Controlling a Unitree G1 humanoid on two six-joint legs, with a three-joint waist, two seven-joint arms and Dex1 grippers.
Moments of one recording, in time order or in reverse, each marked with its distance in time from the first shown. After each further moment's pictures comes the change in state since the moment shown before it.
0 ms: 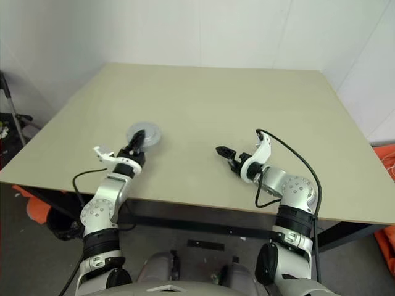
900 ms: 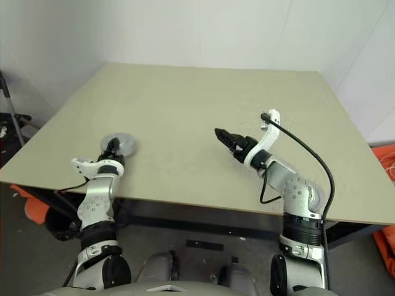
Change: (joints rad) left arm -0.089 0.034 0.144 0.184 0.038 -0.203 0.077; right arm 0.111 -0.129 0.276 -0.264 -0.123 -0.379 0.344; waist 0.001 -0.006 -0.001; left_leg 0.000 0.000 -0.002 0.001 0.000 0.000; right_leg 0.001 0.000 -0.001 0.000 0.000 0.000
